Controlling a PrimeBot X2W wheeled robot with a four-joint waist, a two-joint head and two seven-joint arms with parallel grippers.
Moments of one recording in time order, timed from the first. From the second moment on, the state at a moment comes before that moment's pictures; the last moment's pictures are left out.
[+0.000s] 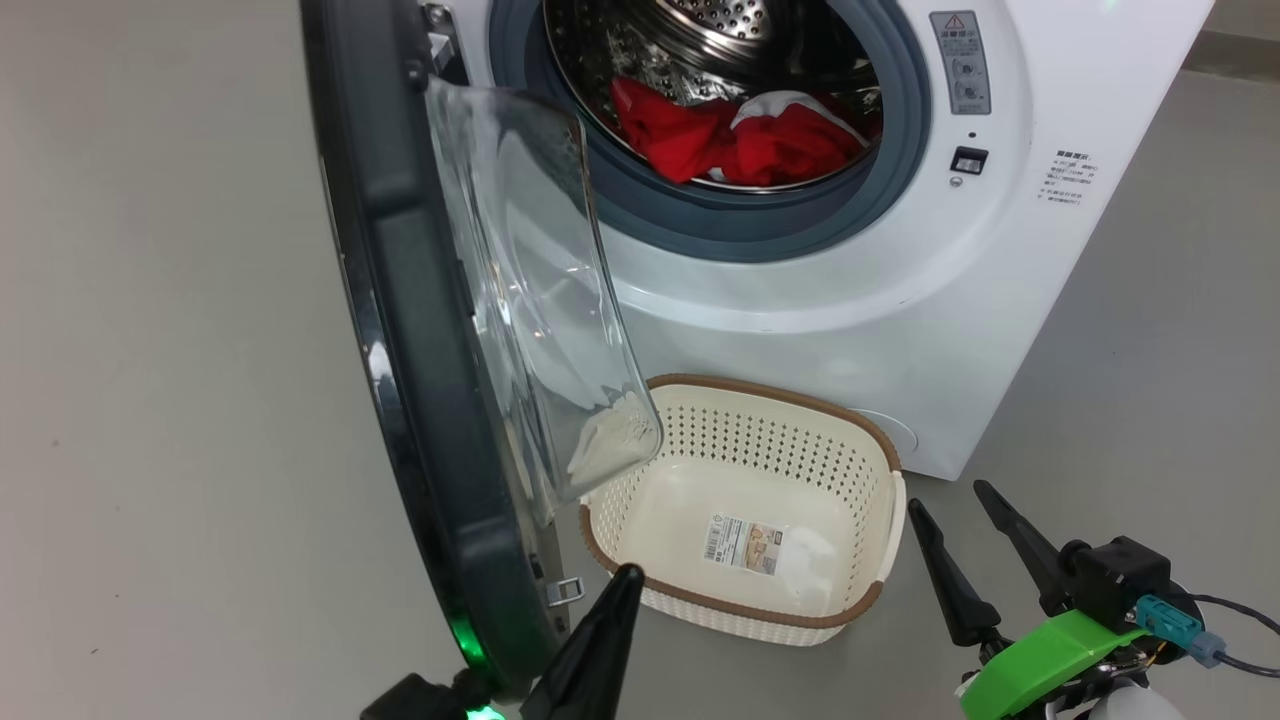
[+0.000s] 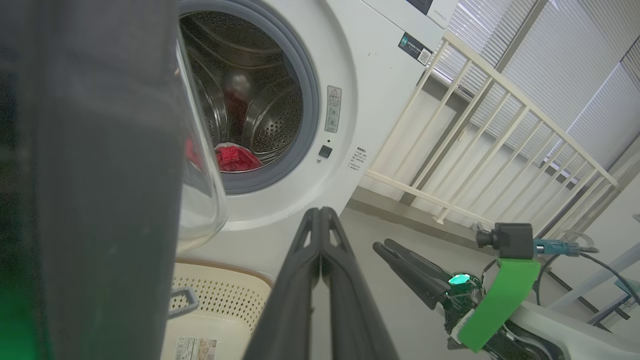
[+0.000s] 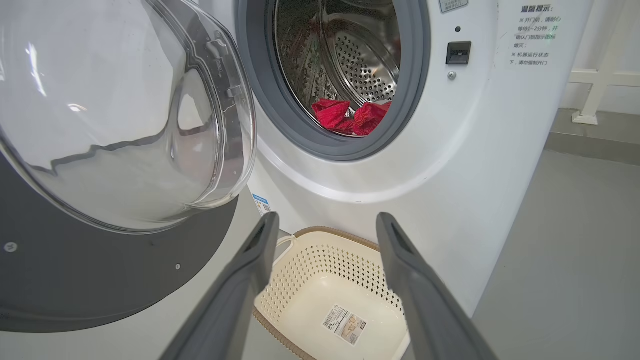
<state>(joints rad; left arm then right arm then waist) -0.02 0.05 -0.46 0.00 -0.54 -0.09 -0.26 -0.10 -0.18 0.21 0.36 0.42 0.13 -0.25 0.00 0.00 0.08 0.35</state>
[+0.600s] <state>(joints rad) -0.02 0.04 -0.36 0.07 -0.56 -0.06 -0.26 -0.10 -0.18 0.20 0.36 0.42 0.13 -0.25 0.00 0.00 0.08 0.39</state>
